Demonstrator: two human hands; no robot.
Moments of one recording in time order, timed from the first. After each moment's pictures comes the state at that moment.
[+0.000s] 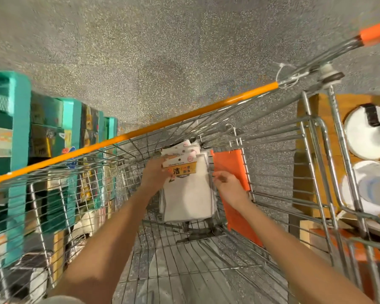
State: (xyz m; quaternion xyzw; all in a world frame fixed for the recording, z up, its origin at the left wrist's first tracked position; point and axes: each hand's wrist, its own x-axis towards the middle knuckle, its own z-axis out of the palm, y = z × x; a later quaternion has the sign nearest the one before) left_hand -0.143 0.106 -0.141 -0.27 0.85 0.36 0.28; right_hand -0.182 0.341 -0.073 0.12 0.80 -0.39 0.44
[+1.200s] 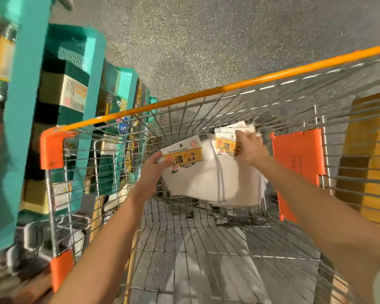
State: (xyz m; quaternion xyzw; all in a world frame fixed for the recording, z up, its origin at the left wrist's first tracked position) left_hand -0.019 -0.009 -0.082 -0.46 0.56 0.67 0.14; right_hand -0.192 0.233 -0.140 -0.13 0.90 -0.04 0.40
